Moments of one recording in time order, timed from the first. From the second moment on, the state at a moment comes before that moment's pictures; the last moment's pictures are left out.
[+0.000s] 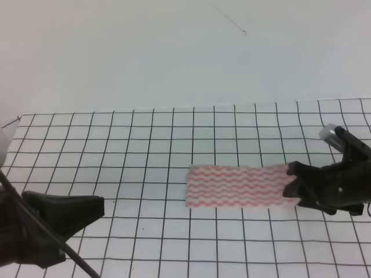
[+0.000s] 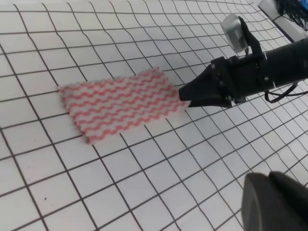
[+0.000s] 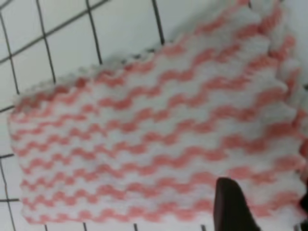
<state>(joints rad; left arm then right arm) -0.04 0.82 -0.63 -1.16 0.89 0.86 0.22 1.81 -0.83 1.19 0.31 -0.54</state>
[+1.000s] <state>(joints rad) -0.04 0.82 -0.63 -1.16 0.92 0.86 0.22 1.82 -0.87 1.33 0.38 -0.84</state>
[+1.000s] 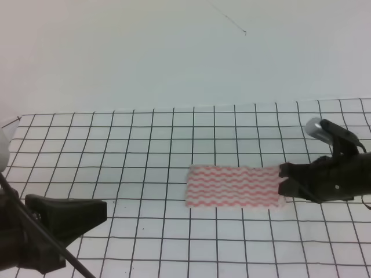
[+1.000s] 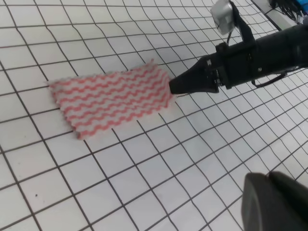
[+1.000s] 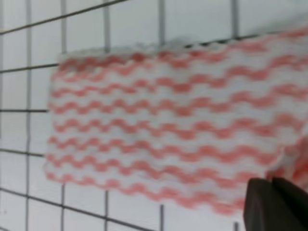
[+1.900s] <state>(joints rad) -0.04 0.82 -0.63 -1.15 0.93 0.87 0.41 2.03 -1.19 1.34 0.59 -0.92</state>
